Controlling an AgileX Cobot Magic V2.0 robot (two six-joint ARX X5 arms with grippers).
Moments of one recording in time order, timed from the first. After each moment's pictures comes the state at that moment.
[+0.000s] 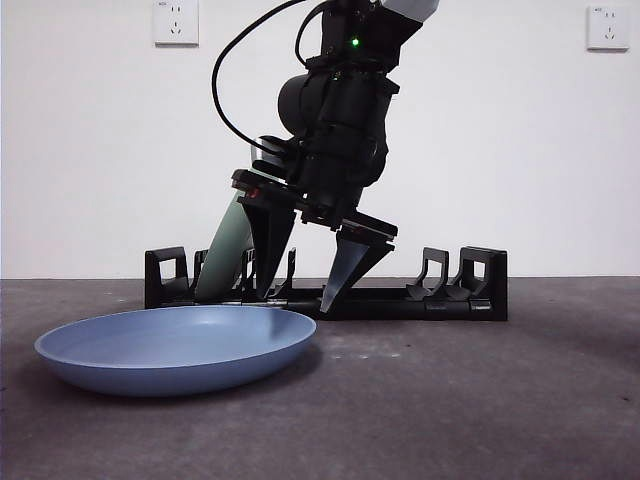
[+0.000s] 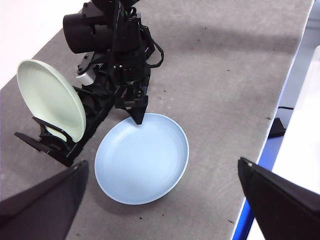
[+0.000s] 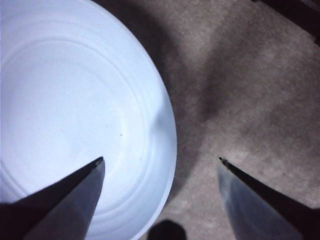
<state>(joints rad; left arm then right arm) -0.41 0.67 1.26 -1.20 0.34 0.53 0.63 2.26 1.96 -1.06 -0.24 0.02</state>
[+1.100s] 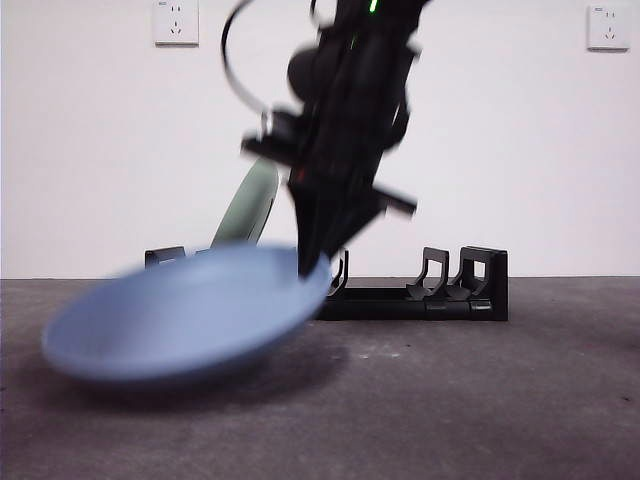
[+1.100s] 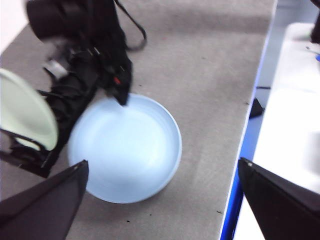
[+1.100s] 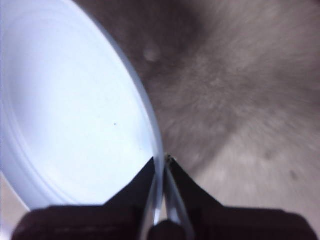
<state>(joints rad) -0.57 0.75 1.26 -1.21 0.28 0.55 0.64 2.07 1.83 -1.07 -0.25 0.05</state>
